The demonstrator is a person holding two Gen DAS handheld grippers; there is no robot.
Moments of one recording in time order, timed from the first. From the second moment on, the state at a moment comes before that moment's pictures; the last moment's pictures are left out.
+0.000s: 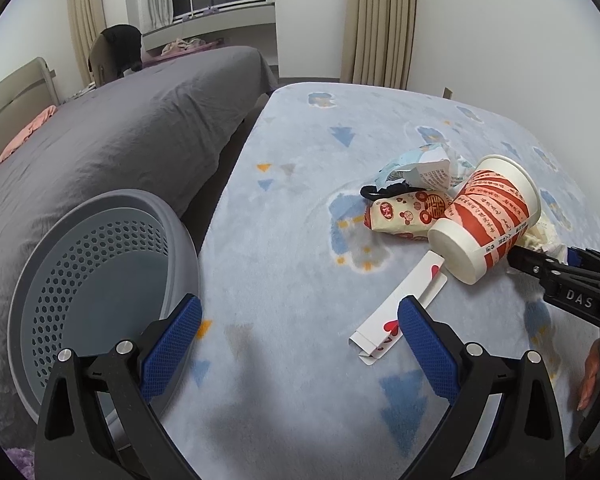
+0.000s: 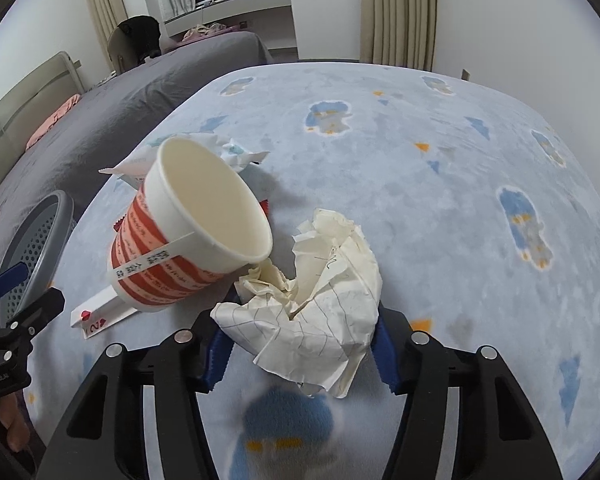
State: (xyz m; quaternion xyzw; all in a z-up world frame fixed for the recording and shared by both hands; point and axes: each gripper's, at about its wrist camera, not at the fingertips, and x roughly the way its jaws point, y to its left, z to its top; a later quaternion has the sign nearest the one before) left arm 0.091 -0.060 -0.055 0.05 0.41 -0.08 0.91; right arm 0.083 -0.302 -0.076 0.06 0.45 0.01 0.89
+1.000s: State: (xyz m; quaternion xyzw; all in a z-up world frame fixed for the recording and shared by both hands) left arm 0.090 -0.097 -0.076 0.10 0.43 -0.11 0.89; right arm -0.024 -0.350 -0.050 0.17 0.41 -0.01 0.90
